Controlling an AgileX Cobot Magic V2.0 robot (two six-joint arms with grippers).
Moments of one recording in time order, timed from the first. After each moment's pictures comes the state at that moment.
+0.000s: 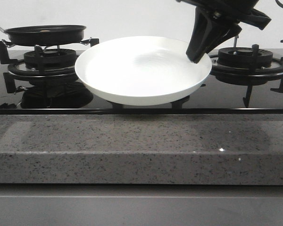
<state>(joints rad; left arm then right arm) 0.40 2.03 -1.67 -1.29 1.21 0.51 0.32 1.64 -1.37 0.38 0.85 -0.19</state>
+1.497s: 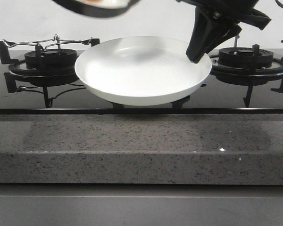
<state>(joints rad) 0.07 1.41 -1.40 -1.19 1.07 0.72 0.32 1.64 -1.37 0.38 0.85 -0.19</state>
